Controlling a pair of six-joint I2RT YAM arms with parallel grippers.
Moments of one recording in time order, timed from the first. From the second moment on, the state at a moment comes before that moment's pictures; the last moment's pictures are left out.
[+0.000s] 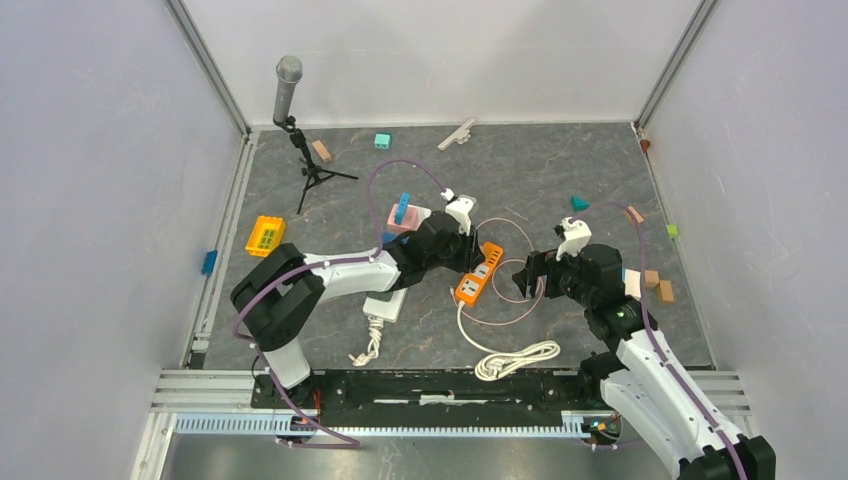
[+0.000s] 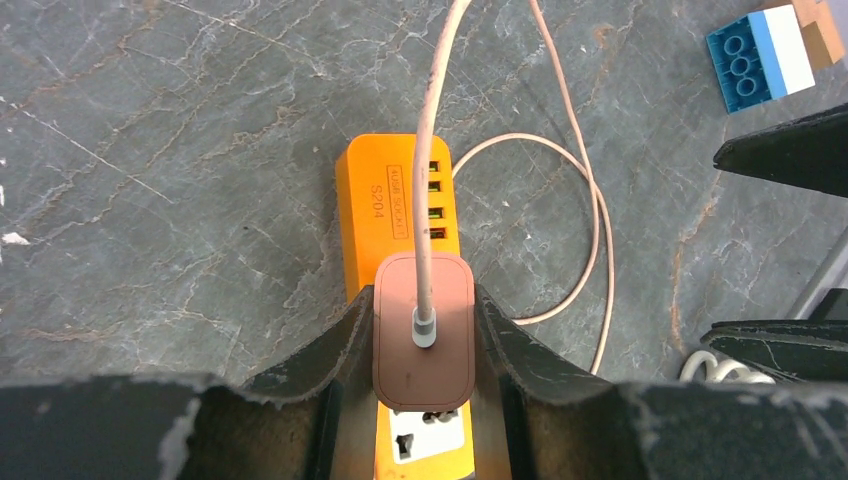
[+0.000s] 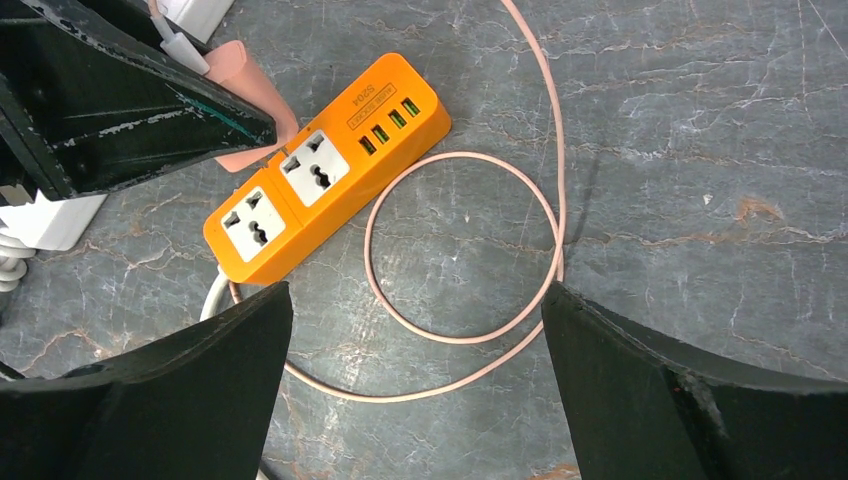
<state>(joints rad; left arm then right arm) -0.90 1.73 0.98 0.22 0.01 -0.45 0.30 0.68 0.40 -0.25 -0.20 0.19</state>
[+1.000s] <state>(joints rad) -0.94 1.79 0.94 0.34 -0.10 -0.38 0.29 0.69 0.41 -0.26 -0.21 0.16</state>
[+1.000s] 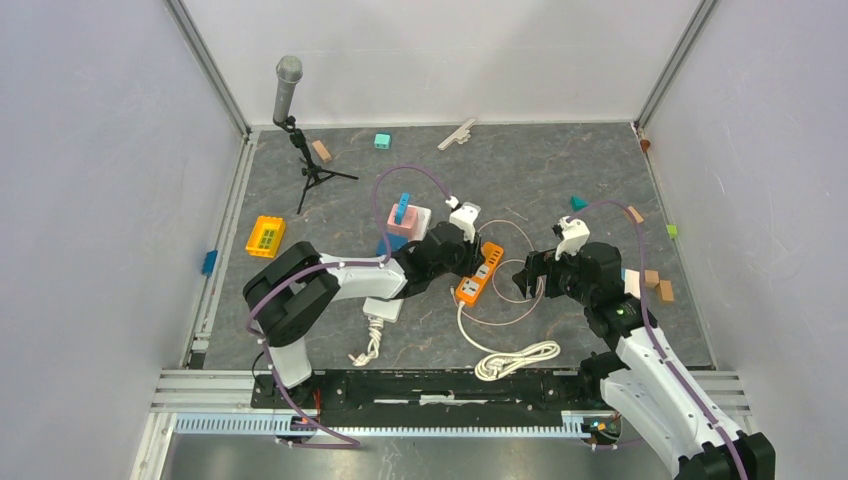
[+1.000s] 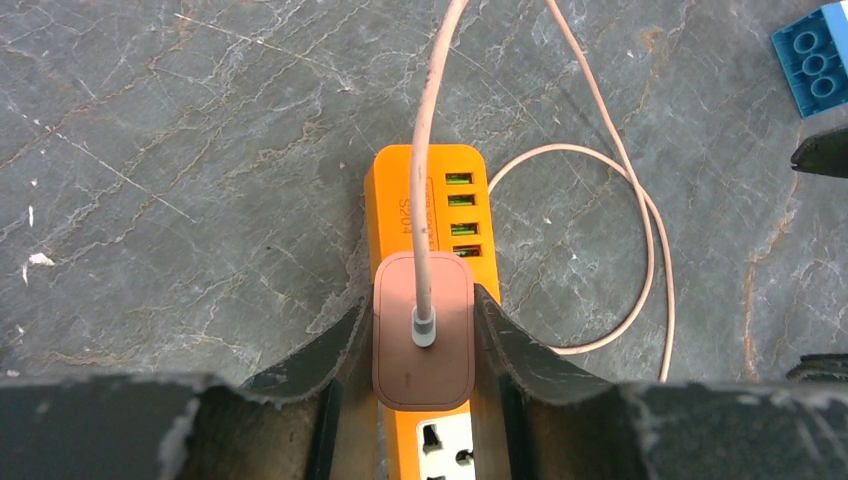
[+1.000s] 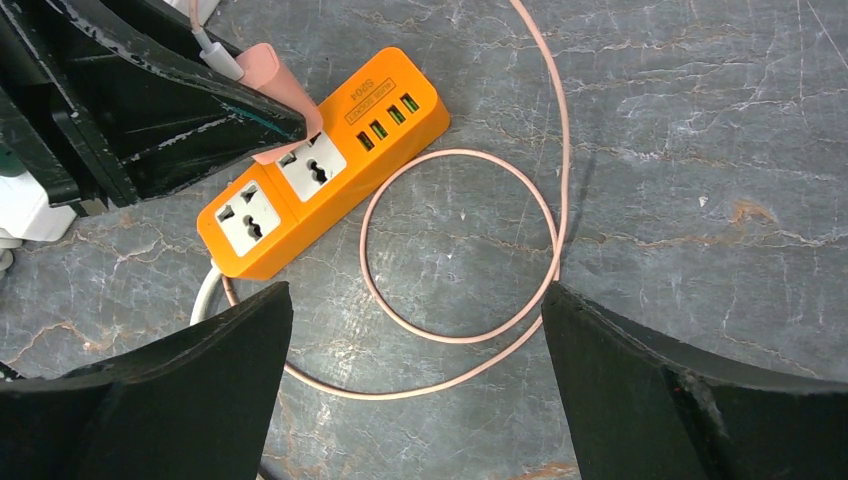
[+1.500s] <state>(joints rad) -0.98 1.81 0.94 0.38 -0.19 -0.37 0.29 0.69 0.41 -0.26 -0.21 0.15</state>
